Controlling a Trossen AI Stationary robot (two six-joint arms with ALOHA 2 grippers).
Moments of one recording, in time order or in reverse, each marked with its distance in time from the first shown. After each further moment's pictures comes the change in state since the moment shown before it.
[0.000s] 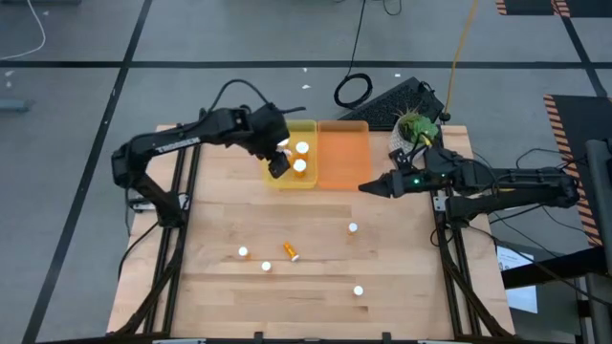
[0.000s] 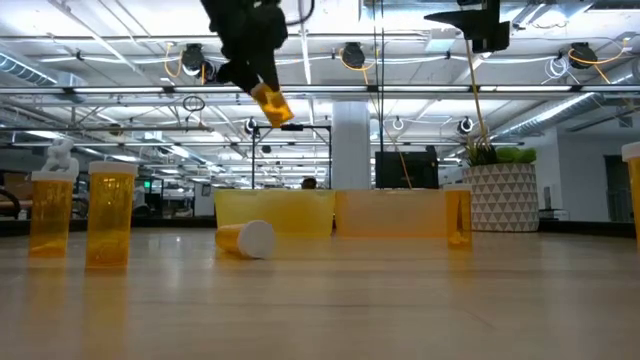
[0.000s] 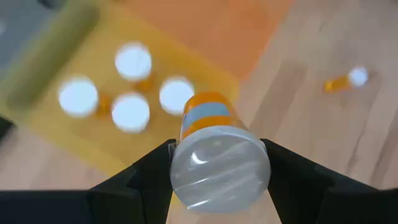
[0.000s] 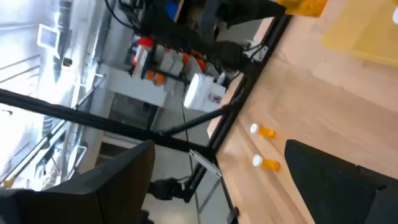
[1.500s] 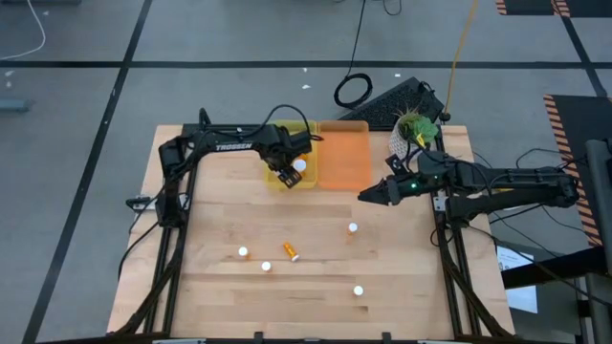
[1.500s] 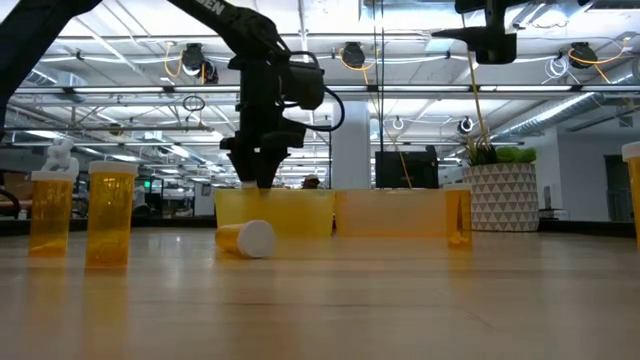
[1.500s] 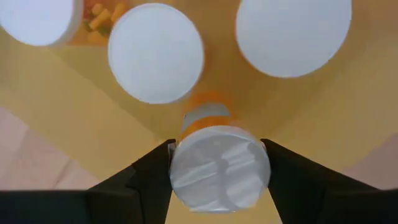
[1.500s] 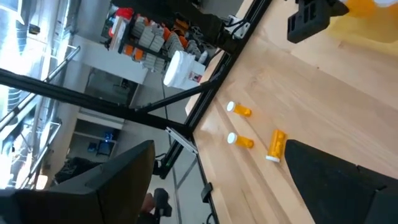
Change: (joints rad) left arm 0.001 0.387 0.000 -0.054 -0.197 -0.095; right arm -0.001 0.018 0.000 -0.097 -0.057 -0.078
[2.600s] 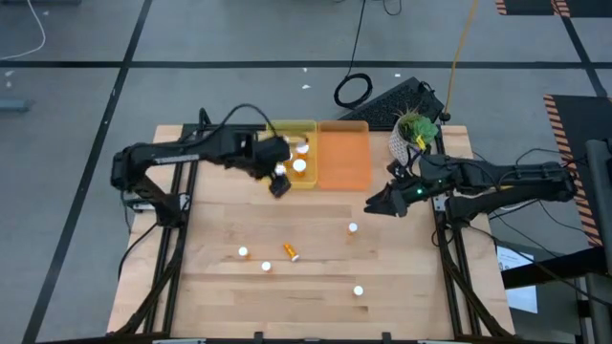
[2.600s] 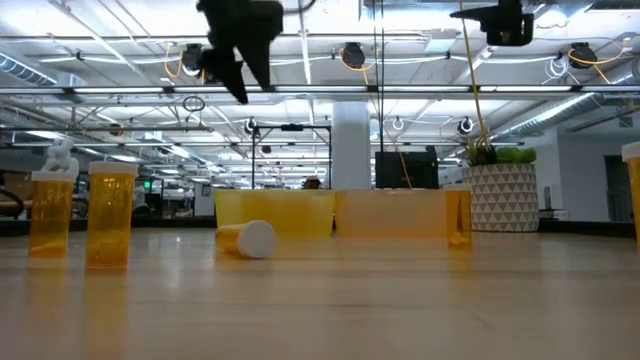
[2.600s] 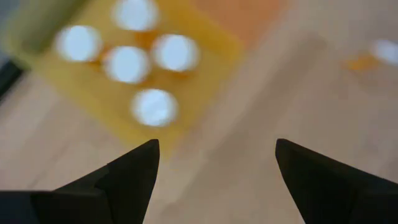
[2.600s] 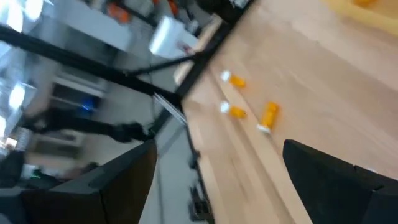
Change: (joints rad) left arm -0.220 -0.393 0.000 -0.054 -0.011 -0.155; right arm 0.096 0.016 0.126 -0.218 0.010 -0.081
